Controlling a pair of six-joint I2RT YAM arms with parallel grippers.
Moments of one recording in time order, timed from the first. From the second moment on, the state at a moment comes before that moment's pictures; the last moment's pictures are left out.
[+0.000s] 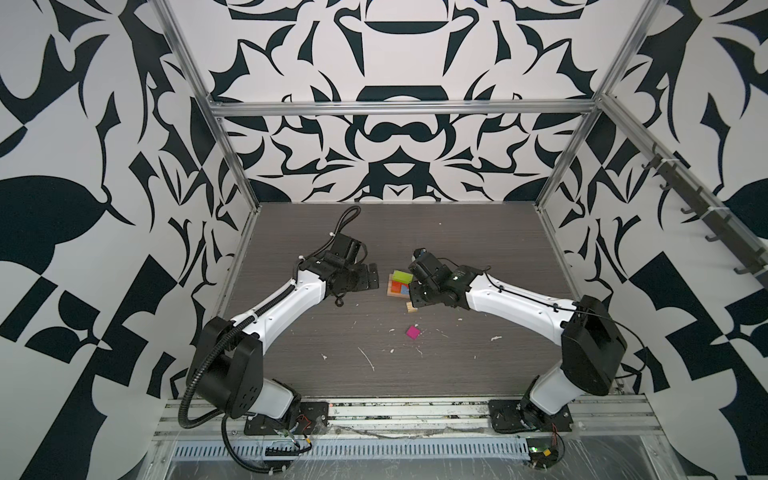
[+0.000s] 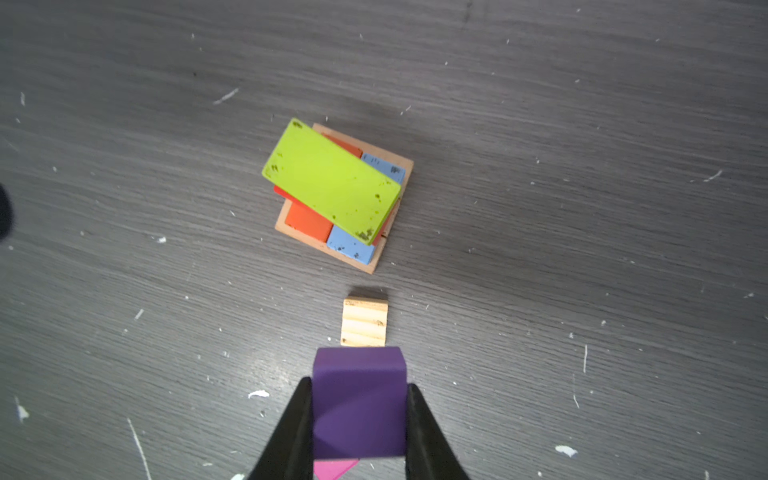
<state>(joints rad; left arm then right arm) -0.51 1.46 1.06 -0.59 0.07 -0.54 0.81 1.61 1.18 -0.61 0.15 0.56</state>
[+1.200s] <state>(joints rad) -0.48 1.40 1.03 -0.59 0.13 -0.53 0.81 1.80 1.43 -0.69 0.15 0.66</state>
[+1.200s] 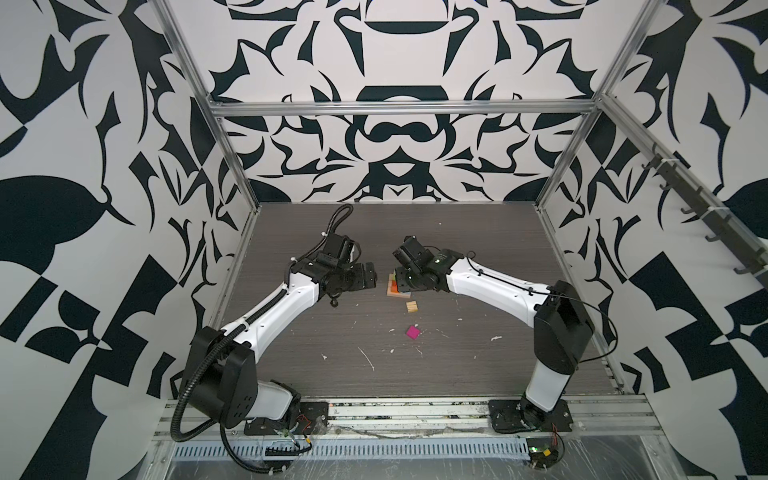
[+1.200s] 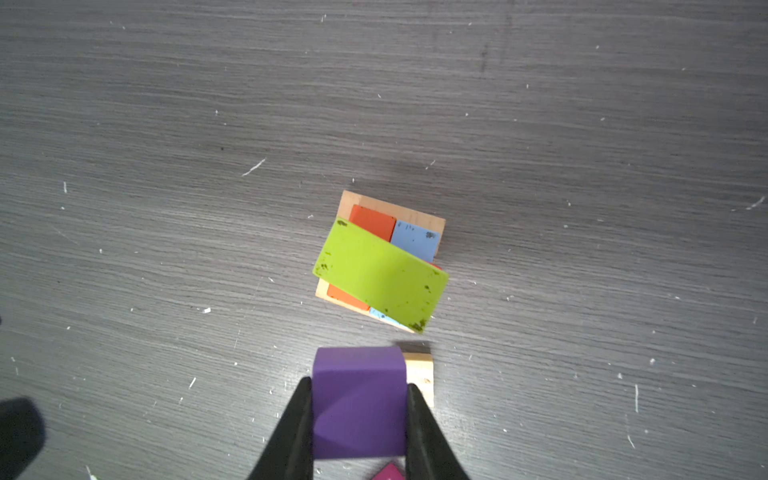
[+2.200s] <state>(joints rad) -0.38 1.35 0.97 -0.58 0.23 -0.45 0.81 2.02 1.76 -0.95 0.25 0.82</state>
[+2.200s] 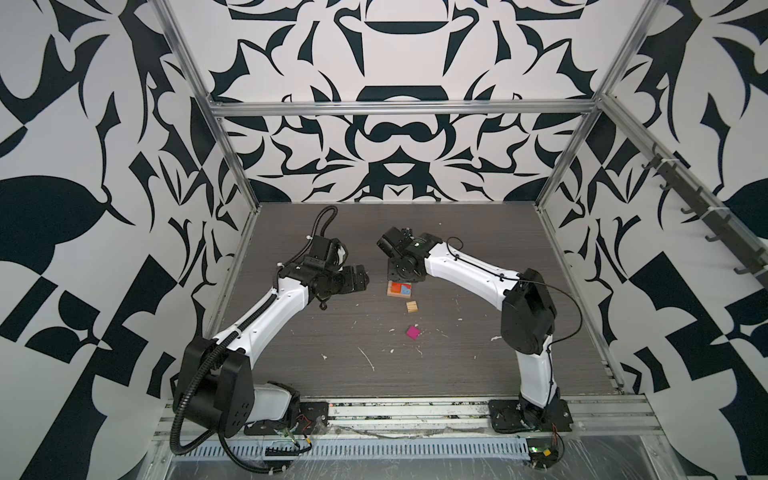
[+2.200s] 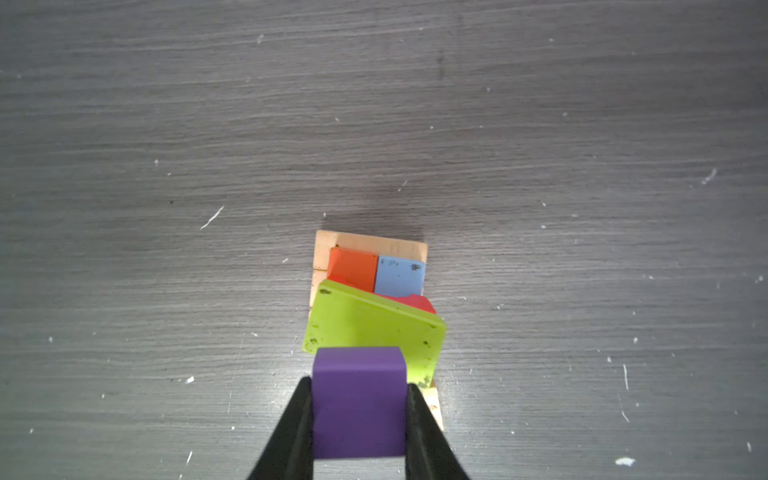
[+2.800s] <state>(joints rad) -0.38 1.35 0.97 -0.58 0.24 -0.45 0.81 2.08 1.79 -0.97 0.28 0.94</state>
